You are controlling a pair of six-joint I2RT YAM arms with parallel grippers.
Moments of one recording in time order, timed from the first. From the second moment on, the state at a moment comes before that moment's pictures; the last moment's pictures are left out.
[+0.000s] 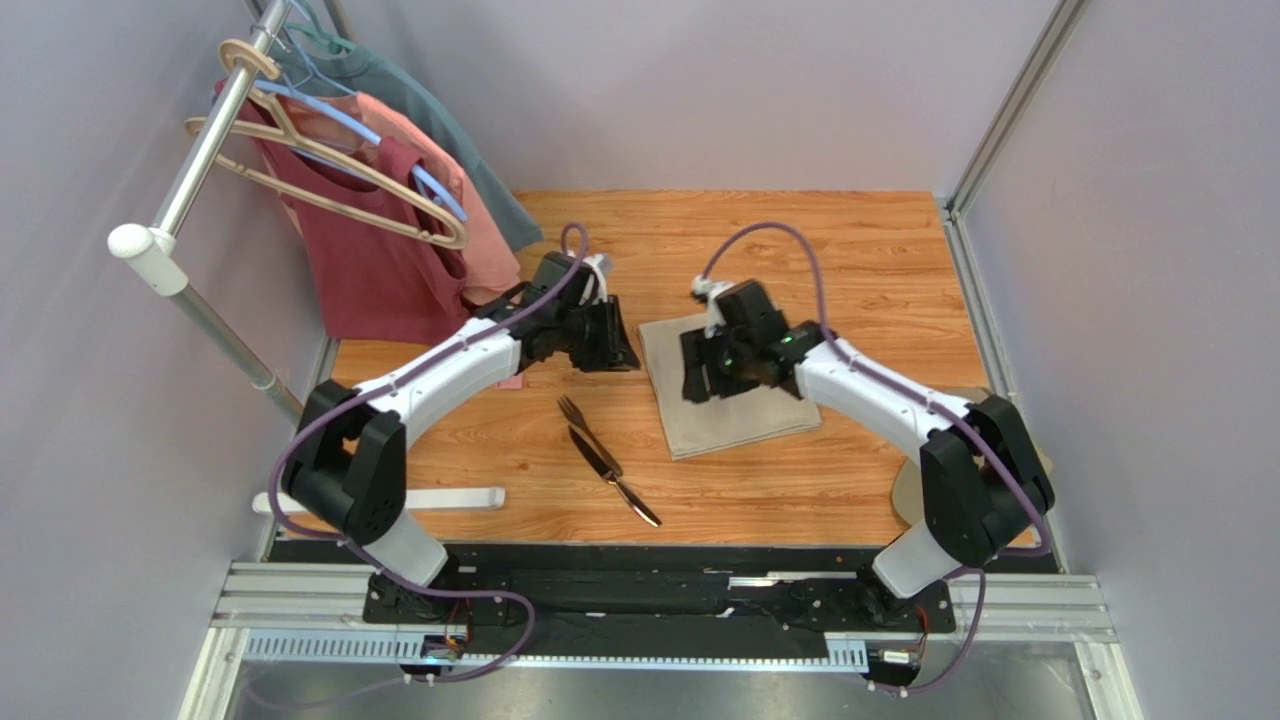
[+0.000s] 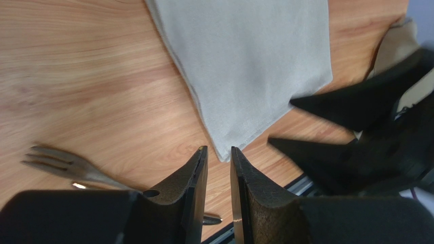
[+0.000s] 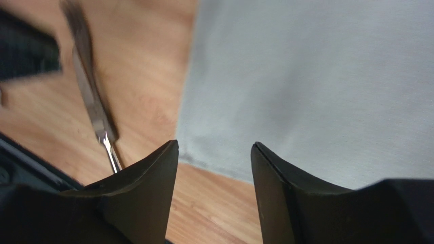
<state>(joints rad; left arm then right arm) -0.56 1.61 1.17 -0.40 0.28 -0.62 0.53 1.55 1.07 -0.42 -0.15 0.30</state>
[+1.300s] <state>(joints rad) -0.37 1.41 0.97 -0.38 0.34 -0.63 0.93 1.75 1.09 -0.50 0.09 0.06</state>
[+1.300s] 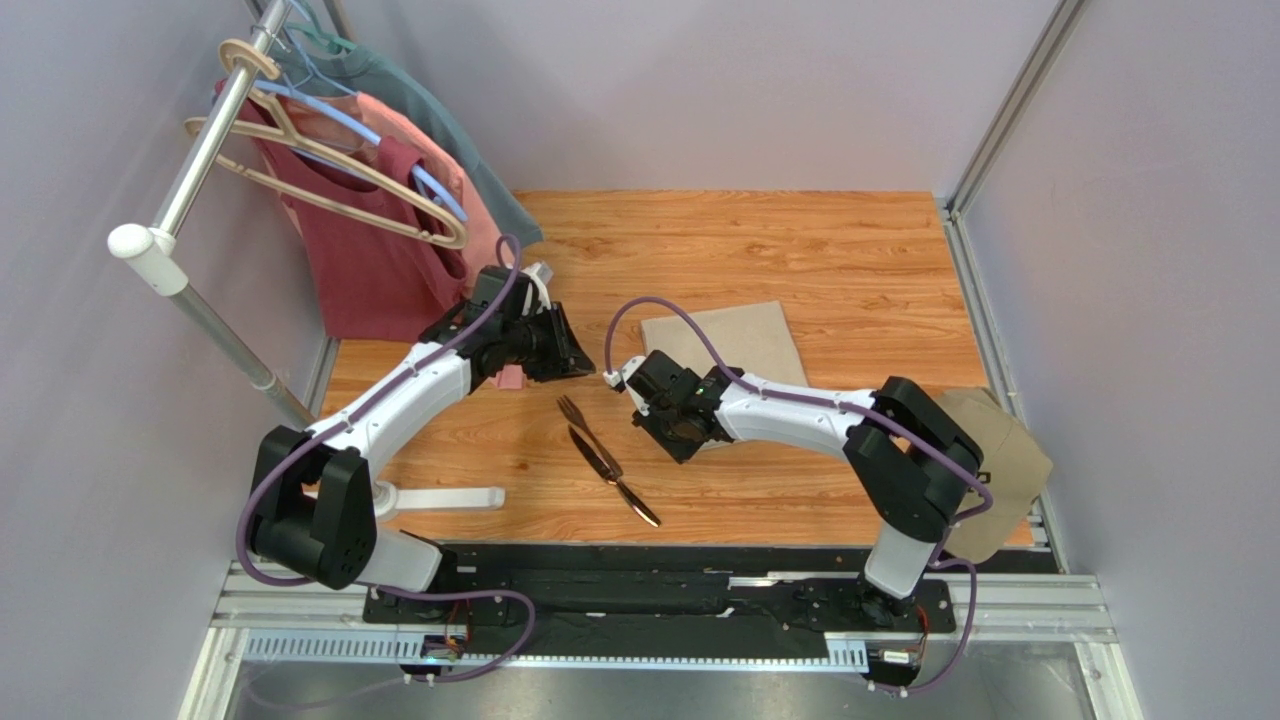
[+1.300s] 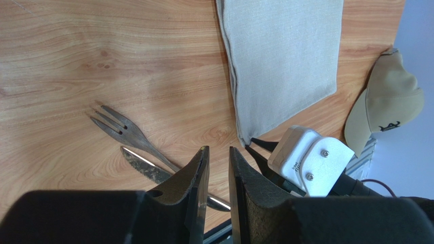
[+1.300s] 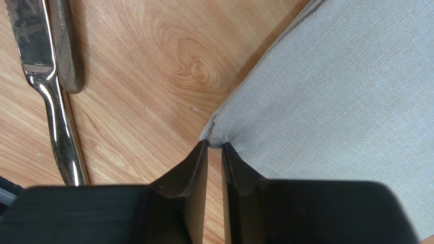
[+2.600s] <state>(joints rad) -0.45 1.95 1.45 -0.18 0.47 -0.83 0.32 1.86 1.30 -0.41 0.02 0.08</state>
